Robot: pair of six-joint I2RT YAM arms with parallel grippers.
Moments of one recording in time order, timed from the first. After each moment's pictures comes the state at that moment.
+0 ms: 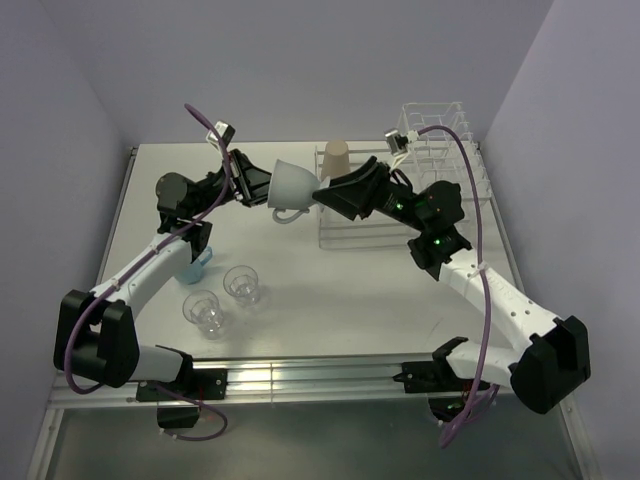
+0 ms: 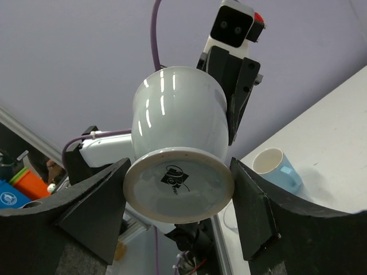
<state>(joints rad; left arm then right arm) -0.31 1.37 0.93 0.95 0.95 -1.53 0.51 1.16 0.92 0.65 -0.66 1.00</state>
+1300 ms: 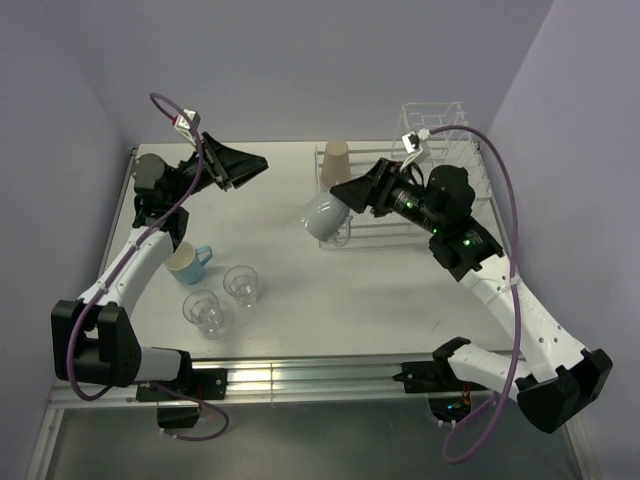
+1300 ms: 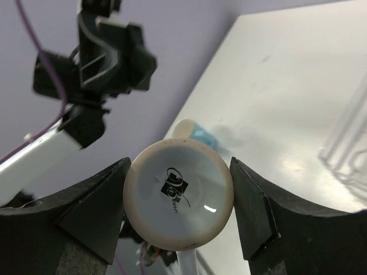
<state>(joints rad) -0.16 1.35 1.01 0.69 0.92 -1.38 0.48 1.04 1.06 -0.06 -0.40 0.75</state>
